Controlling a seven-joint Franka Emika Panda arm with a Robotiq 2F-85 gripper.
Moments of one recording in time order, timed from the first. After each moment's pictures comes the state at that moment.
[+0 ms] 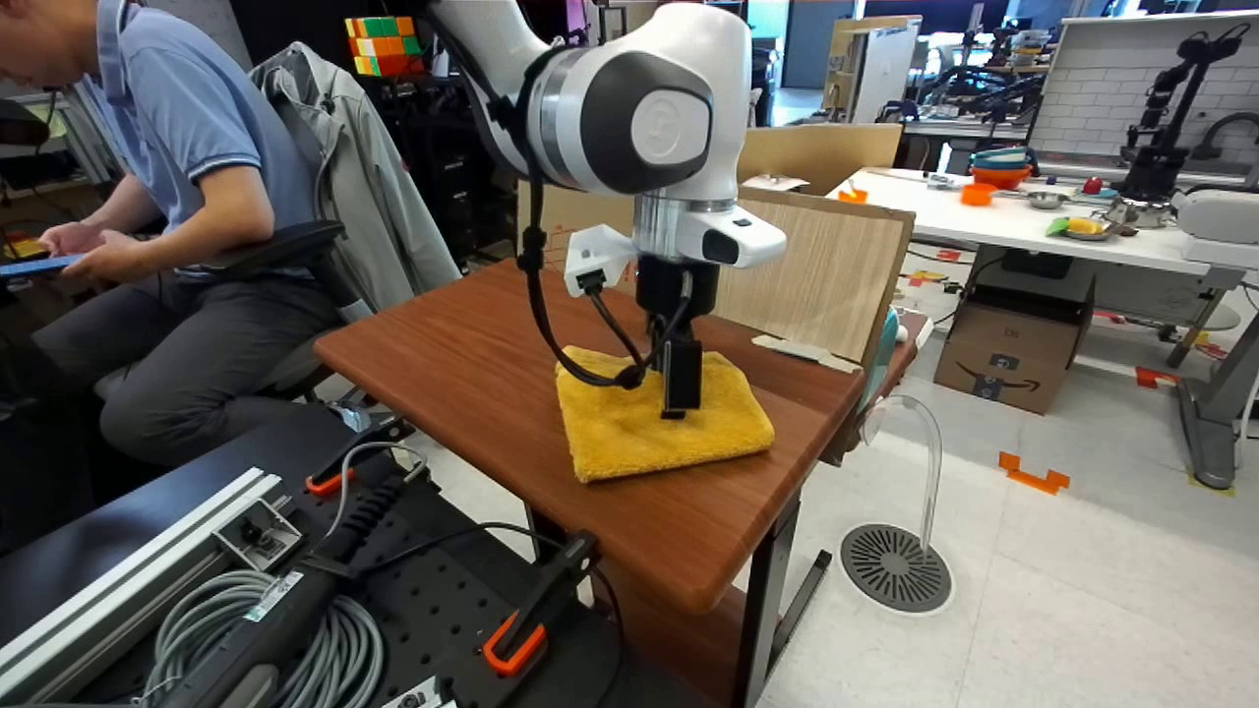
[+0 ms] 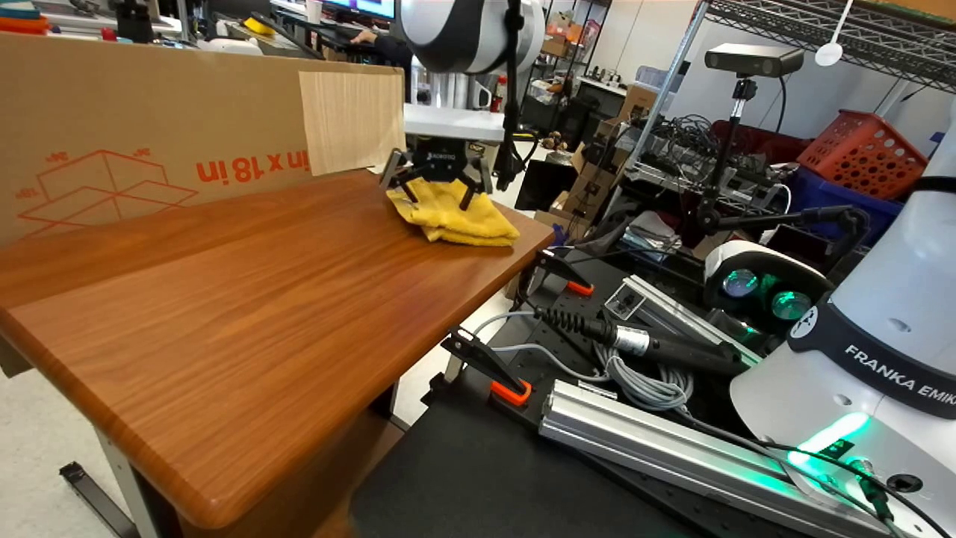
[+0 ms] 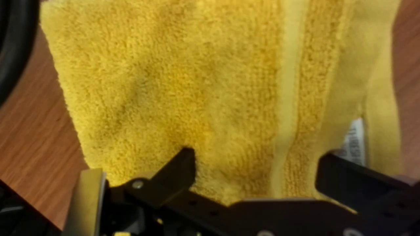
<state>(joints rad) 0.06 0.57 -0.17 -2.07 0.07 2.47 0.65</state>
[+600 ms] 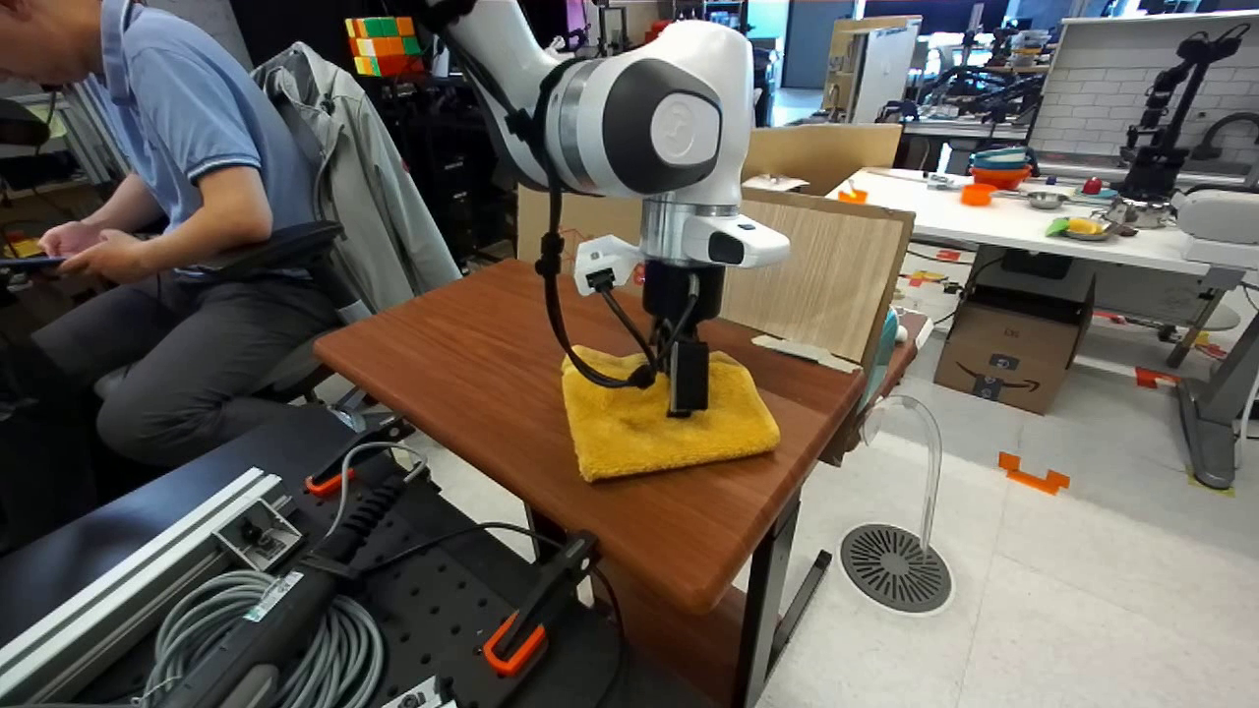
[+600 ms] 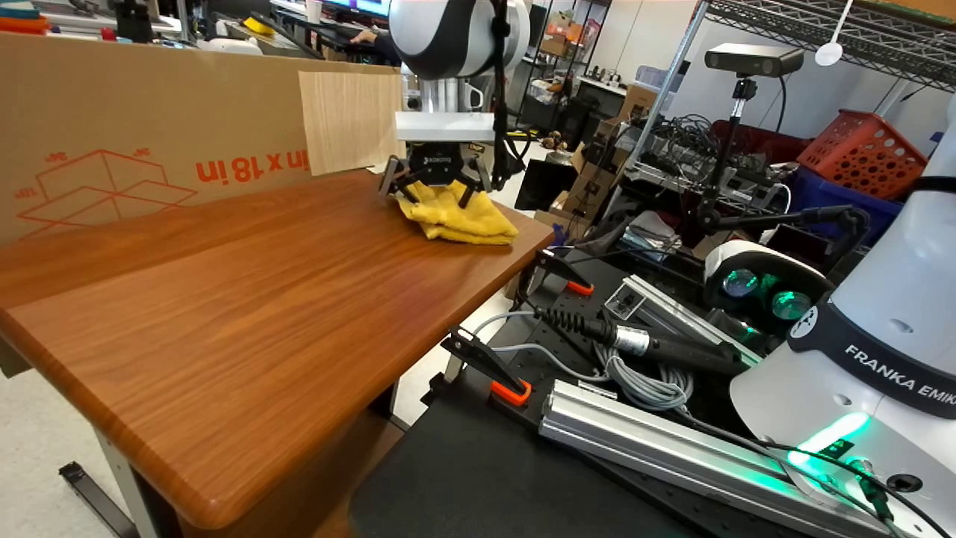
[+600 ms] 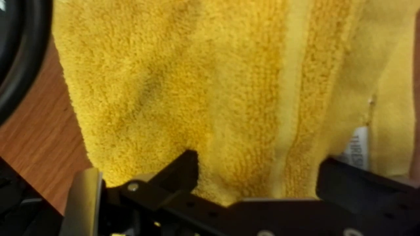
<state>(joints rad) 0.08 0.61 -0.19 -2.00 0.01 2.39 0.69</state>
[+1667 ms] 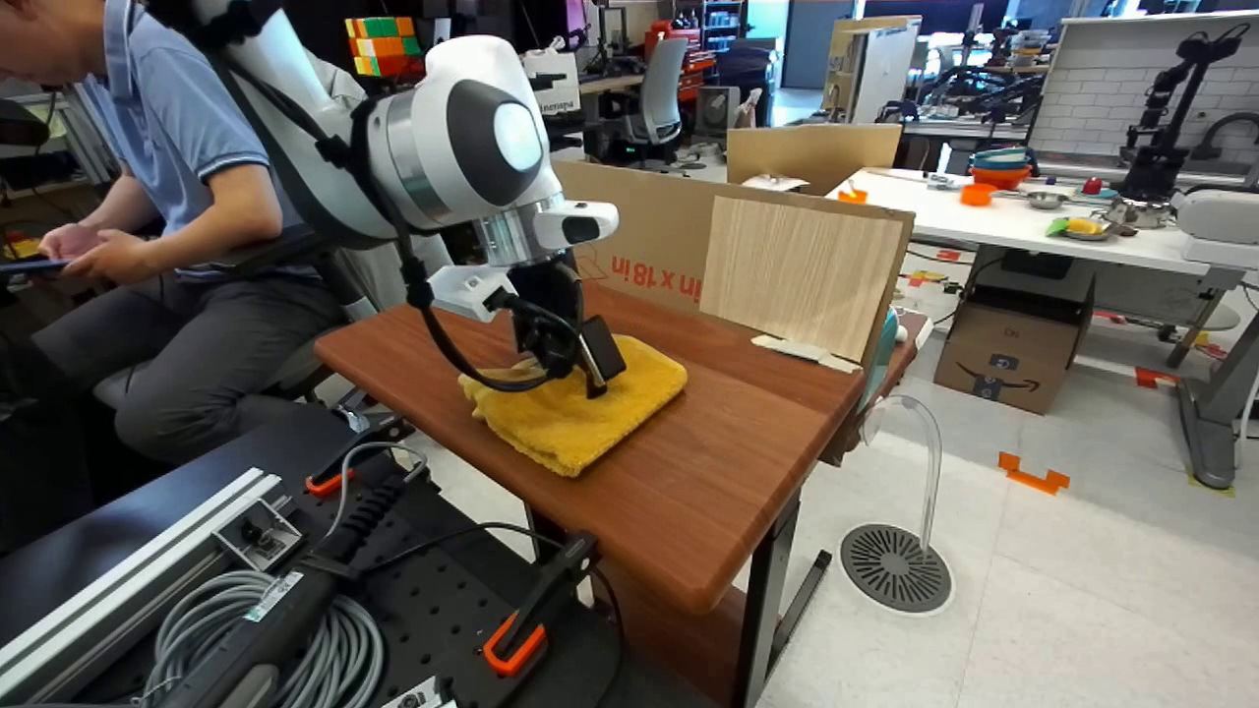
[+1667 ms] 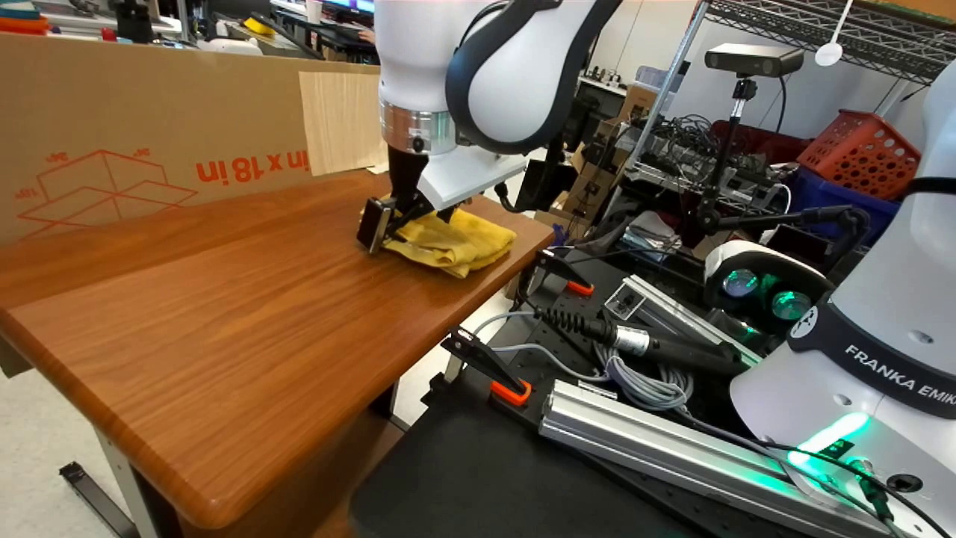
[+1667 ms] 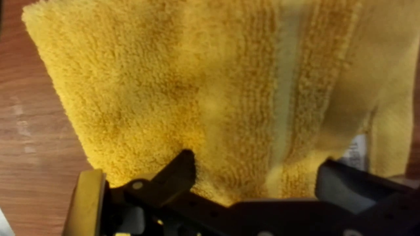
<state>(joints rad) 0.32 0.46 -0.21 -2.34 -0.43 2.75 0.66</state>
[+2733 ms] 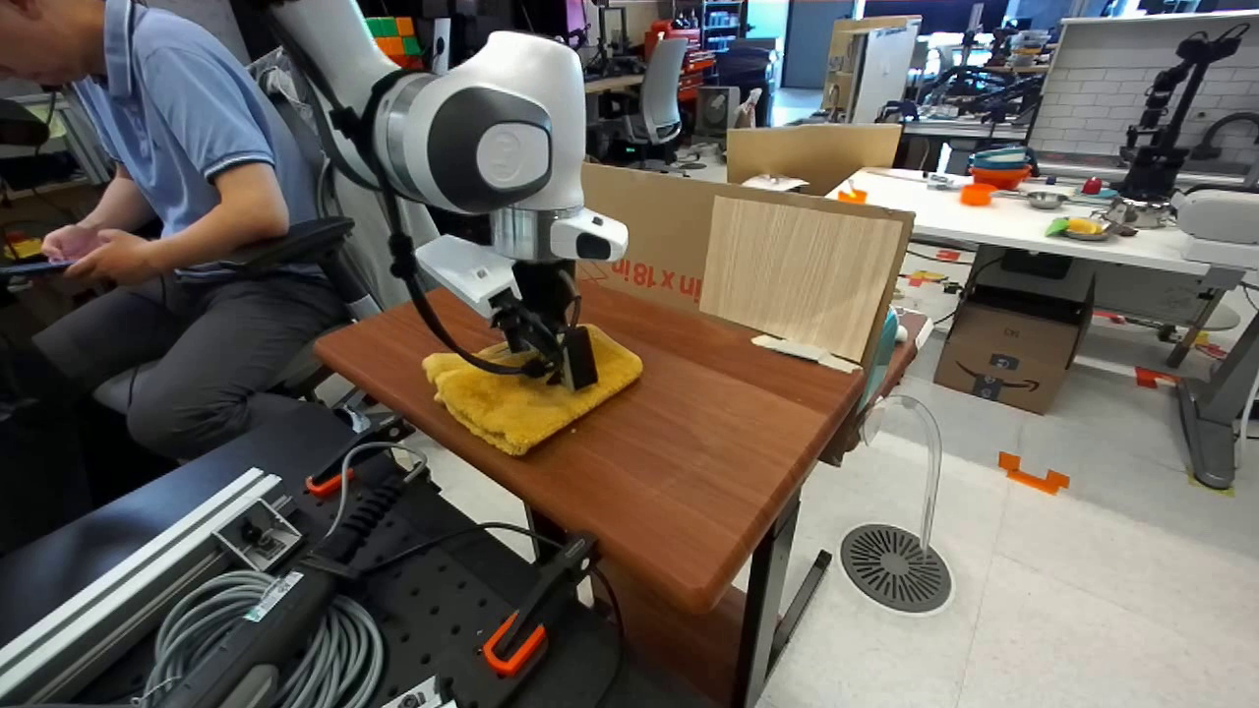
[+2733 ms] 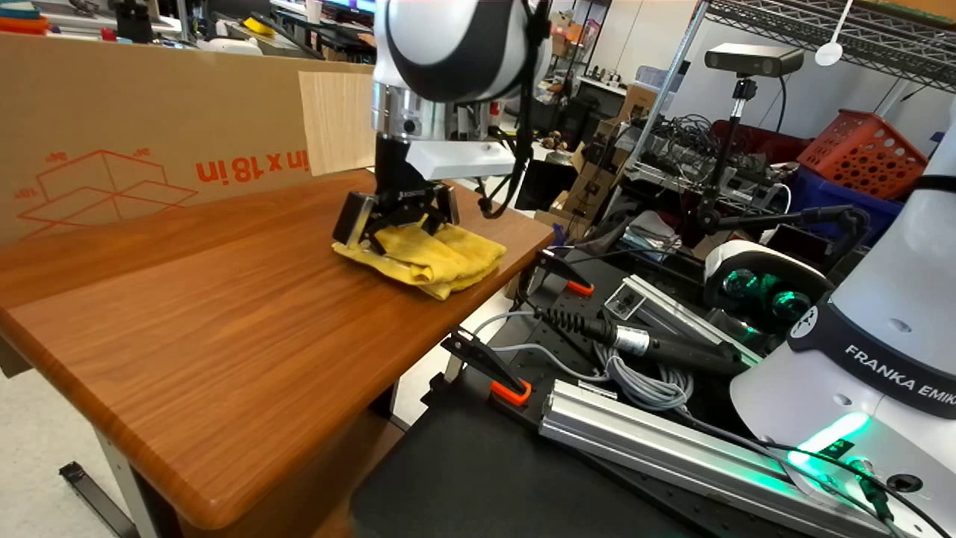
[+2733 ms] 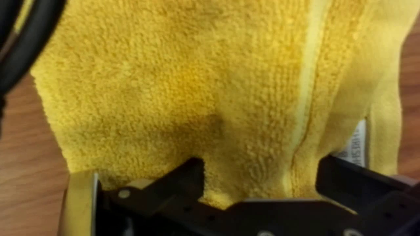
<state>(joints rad) 0.05 0.48 0.08 -2.27 0.06 2.63 0.23</state>
